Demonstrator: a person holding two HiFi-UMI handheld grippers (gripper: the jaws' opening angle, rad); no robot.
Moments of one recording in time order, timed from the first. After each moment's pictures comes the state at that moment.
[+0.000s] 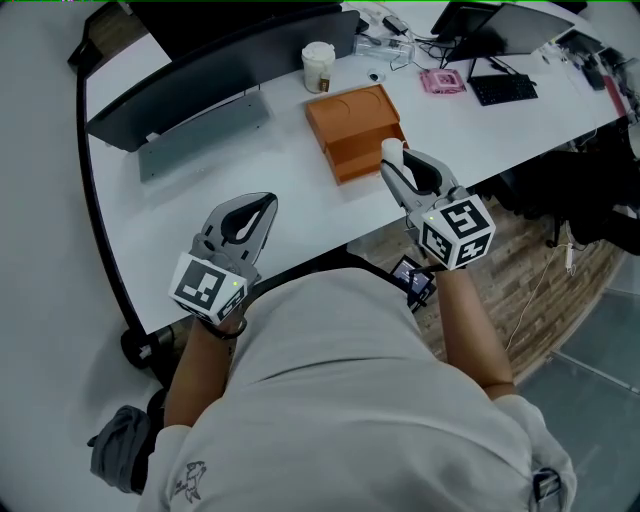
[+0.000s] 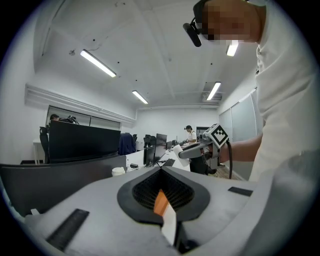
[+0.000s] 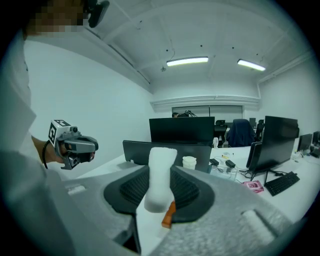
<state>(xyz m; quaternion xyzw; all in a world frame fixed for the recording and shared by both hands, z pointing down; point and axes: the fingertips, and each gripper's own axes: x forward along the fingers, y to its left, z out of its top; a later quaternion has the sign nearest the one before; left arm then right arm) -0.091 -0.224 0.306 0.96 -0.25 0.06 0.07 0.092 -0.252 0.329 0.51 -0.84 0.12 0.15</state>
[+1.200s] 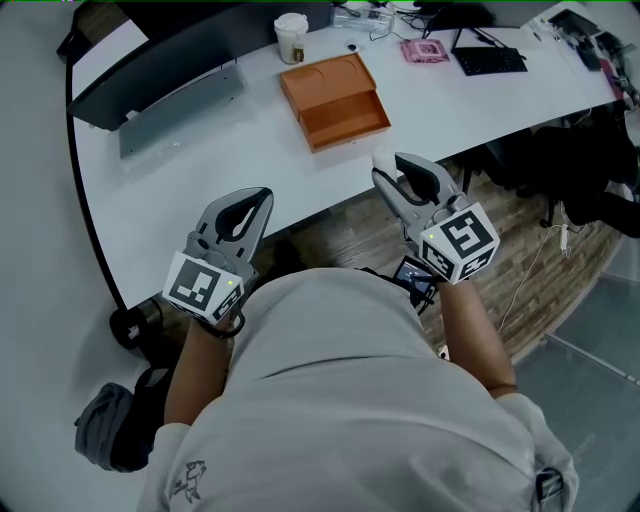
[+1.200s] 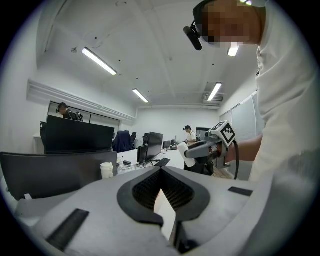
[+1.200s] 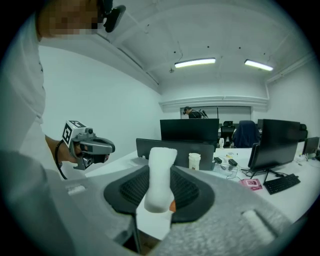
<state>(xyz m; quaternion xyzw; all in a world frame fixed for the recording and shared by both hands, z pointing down) -0.045 -0.151 0.305 0.96 -0.25 0.06 0.09 0.112 -0.155 0.313 0.47 -0.86 0.11 0.15</state>
